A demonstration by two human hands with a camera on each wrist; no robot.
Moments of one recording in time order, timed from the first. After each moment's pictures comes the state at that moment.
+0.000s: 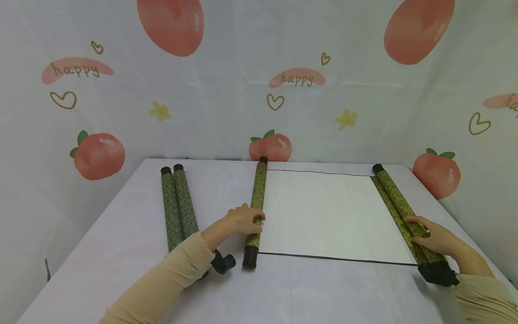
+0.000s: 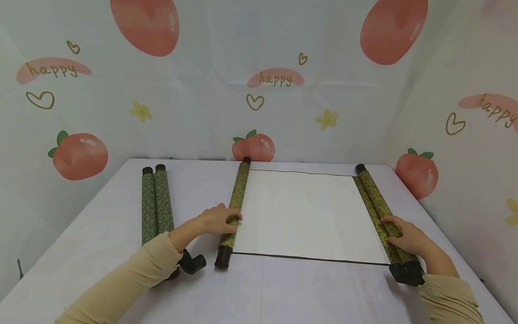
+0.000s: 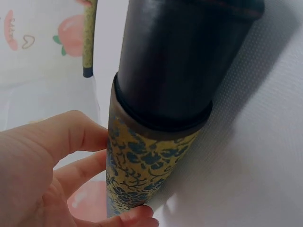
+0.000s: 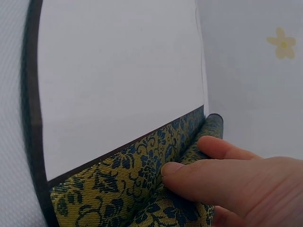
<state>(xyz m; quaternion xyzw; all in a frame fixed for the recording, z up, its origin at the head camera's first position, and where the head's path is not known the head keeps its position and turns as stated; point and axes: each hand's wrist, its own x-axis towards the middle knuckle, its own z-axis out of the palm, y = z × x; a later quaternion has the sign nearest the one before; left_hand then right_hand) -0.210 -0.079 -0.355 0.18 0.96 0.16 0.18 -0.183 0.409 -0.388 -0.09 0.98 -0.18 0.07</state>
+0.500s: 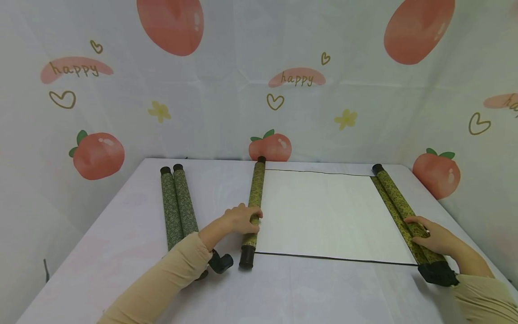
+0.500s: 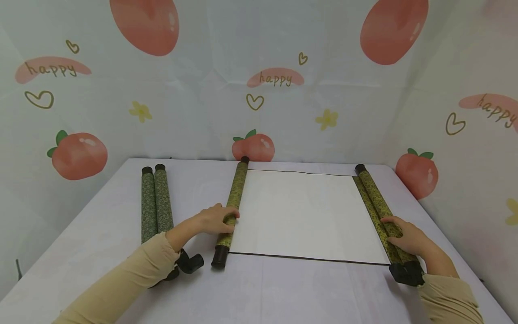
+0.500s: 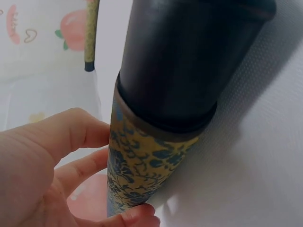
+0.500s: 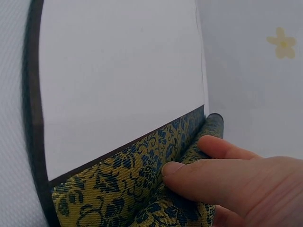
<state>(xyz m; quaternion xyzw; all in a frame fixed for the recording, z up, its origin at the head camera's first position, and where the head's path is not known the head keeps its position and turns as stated) -0.210 -0.085 -0.354 0.17 0.95 0.17 0.18 -0.181 0.407 -0.387 -0.09 0.98 -0.18 0.06</state>
